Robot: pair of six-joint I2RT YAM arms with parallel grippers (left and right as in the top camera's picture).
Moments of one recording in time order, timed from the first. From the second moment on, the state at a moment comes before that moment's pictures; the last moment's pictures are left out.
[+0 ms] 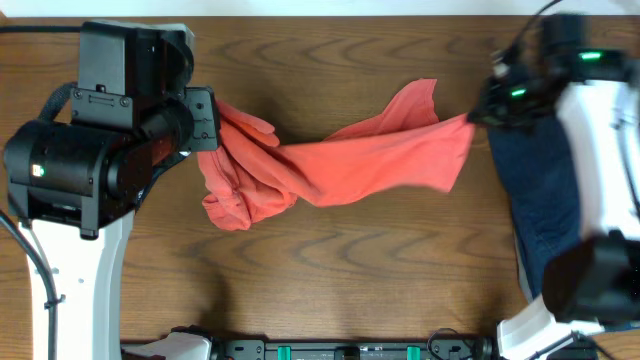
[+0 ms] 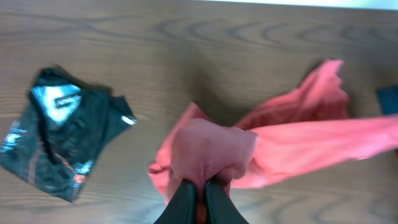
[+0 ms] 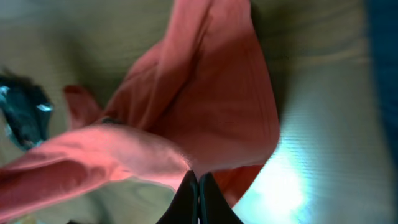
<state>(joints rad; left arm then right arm) -0.21 1.44 2.05 -1.47 -0.07 -0.21 -0.10 1.78 1.78 -1.31 -0.45 0.21</state>
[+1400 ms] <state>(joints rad) -0.21 1.57 2.02 -1.44 -0.09 -0.20 -0.10 2.05 1.53 -1.18 -0.36 -0.06</state>
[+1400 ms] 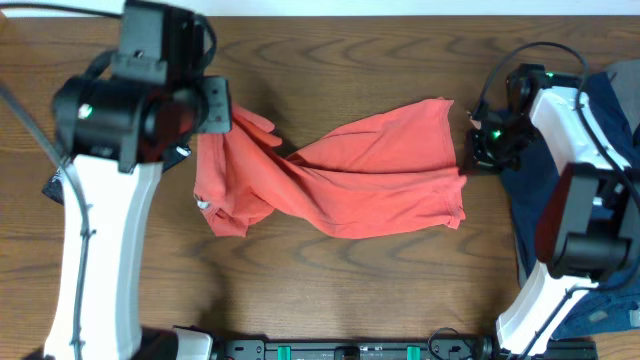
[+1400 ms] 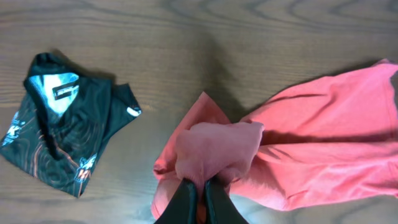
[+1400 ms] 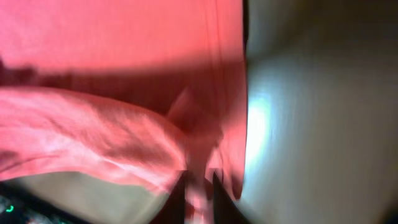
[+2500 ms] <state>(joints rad) -0.21 1.69 2.01 -1.39 -0.09 -0.20 0.05 1.97 1.38 -0.97 -0.23 0.19</state>
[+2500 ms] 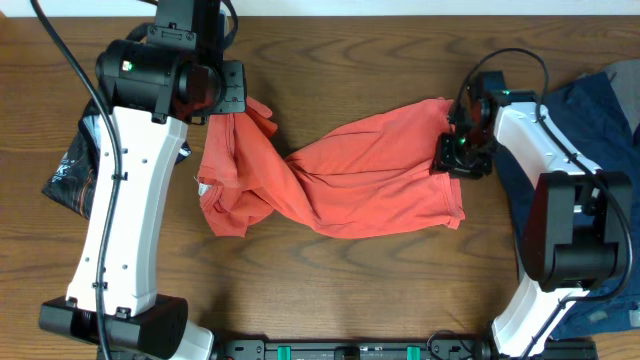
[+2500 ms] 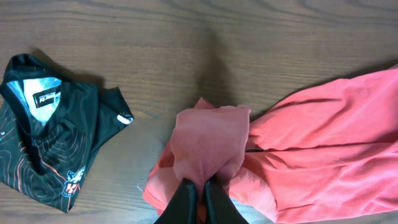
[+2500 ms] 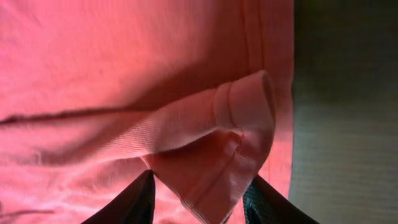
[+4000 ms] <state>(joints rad) 0.11 1.14 2.01 -1.36 -0.08 -0.26 -0.33 1.39 2.00 -1.45 -0.29 0.04</state>
